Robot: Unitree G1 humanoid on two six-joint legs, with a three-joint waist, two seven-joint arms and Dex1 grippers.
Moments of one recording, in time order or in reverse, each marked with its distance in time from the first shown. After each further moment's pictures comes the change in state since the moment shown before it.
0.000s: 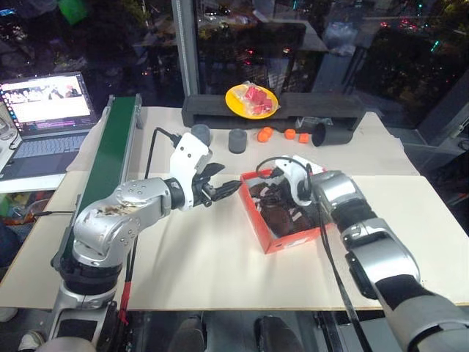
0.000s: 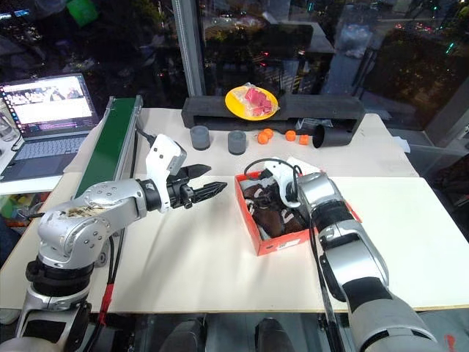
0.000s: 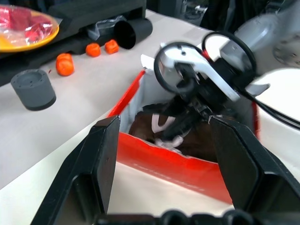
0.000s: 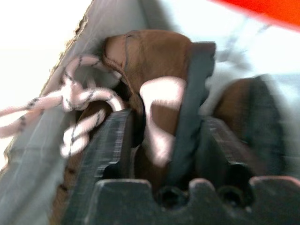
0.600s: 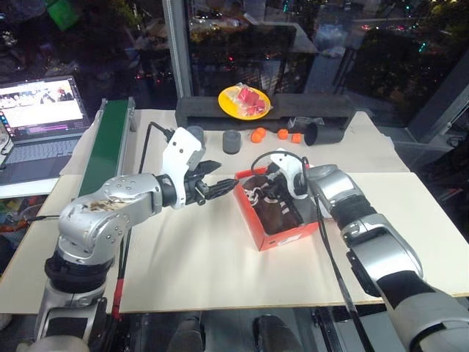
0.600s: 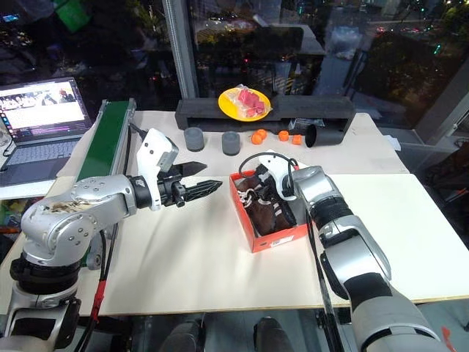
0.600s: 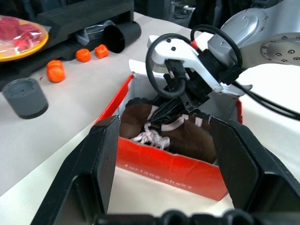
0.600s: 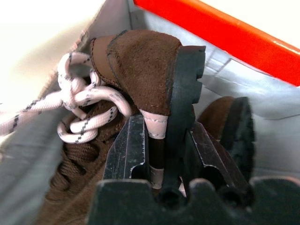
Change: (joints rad) left arm 0.007 0.057 0.033 -0.039 -0.076 0.027 -0.003; right arm -0.077 -0.030 0.146 0.202 -0.023 -0.299 -0.042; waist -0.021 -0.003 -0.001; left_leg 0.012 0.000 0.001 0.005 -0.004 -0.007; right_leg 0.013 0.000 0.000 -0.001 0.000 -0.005
